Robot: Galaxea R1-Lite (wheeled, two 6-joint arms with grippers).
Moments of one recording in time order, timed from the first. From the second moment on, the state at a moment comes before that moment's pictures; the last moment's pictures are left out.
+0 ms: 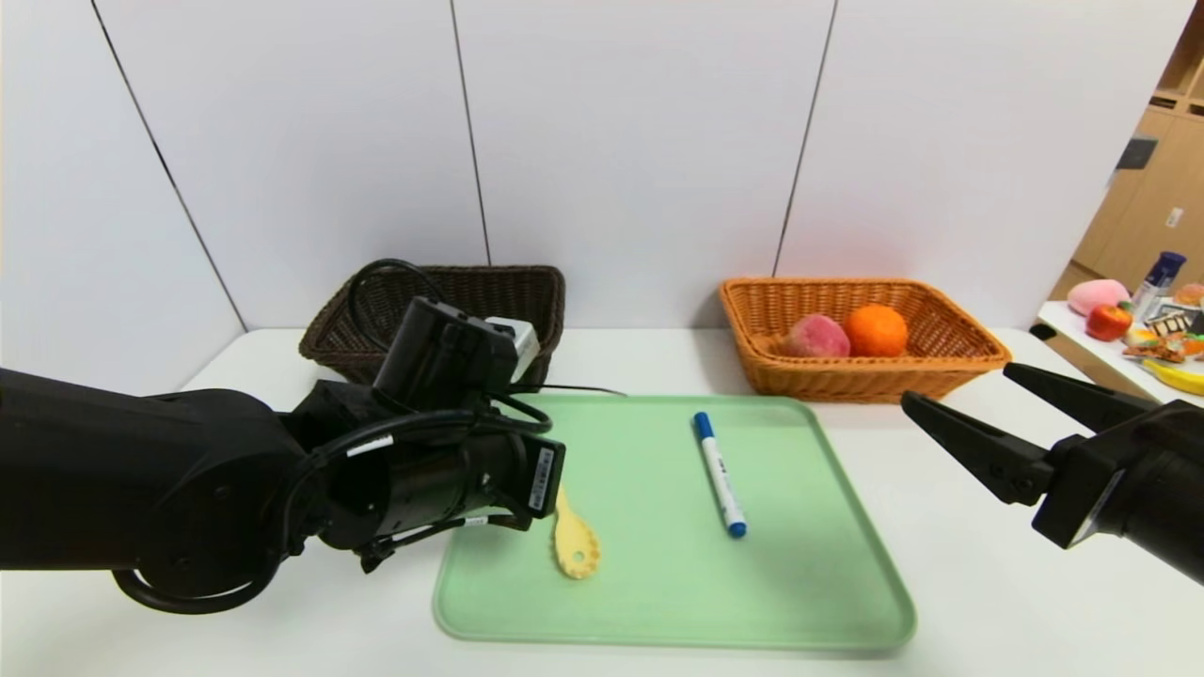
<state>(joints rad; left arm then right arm) -0.71 1.73 -0.95 -0.16 0.17 -0.26 0.52 1.13 -0.39 -0.67 -0.15 0.07</state>
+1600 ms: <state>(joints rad) -0.77 1.87 -1.08 0.00 0.44 -0.40 0.49 1.11 -0.35 -0.66 -0.15 0.05</state>
